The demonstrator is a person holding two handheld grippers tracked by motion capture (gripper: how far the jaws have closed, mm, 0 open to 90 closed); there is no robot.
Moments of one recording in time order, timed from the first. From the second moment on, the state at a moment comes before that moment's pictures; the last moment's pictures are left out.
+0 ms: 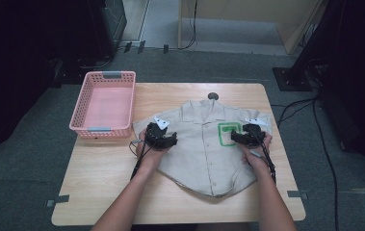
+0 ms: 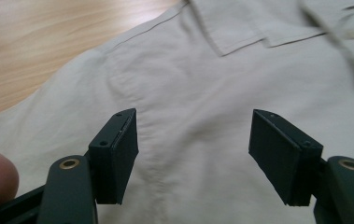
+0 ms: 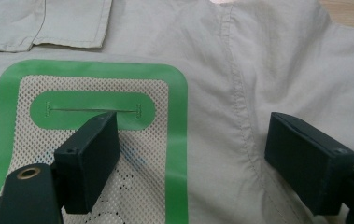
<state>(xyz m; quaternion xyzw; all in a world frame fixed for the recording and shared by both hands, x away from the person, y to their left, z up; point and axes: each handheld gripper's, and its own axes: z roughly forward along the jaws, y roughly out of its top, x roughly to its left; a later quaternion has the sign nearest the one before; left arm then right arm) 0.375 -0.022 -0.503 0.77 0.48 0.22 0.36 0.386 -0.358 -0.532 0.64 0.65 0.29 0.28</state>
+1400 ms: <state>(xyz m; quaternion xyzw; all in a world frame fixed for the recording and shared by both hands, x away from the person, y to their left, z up) 0.260 -0.045 -0.517 0.83 0.39 0.13 0.37 0.385 -0.359 -0.532 0.65 0.65 0.29 0.28</state>
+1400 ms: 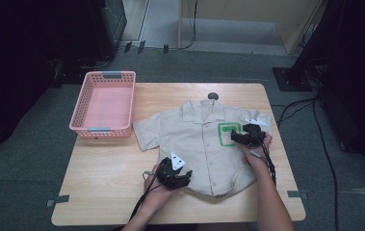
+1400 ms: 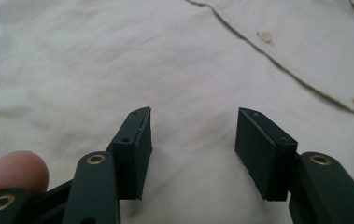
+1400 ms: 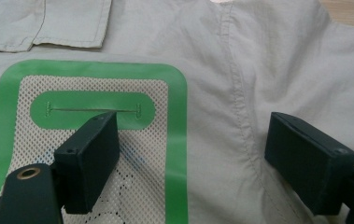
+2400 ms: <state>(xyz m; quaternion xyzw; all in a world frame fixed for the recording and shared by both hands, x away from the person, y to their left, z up) 0.242 0.016 -0.523 0.80 0.44 0.16 0.37 0.386 -0.359 -0.532 0.65 0.65 0.29 0.28</state>
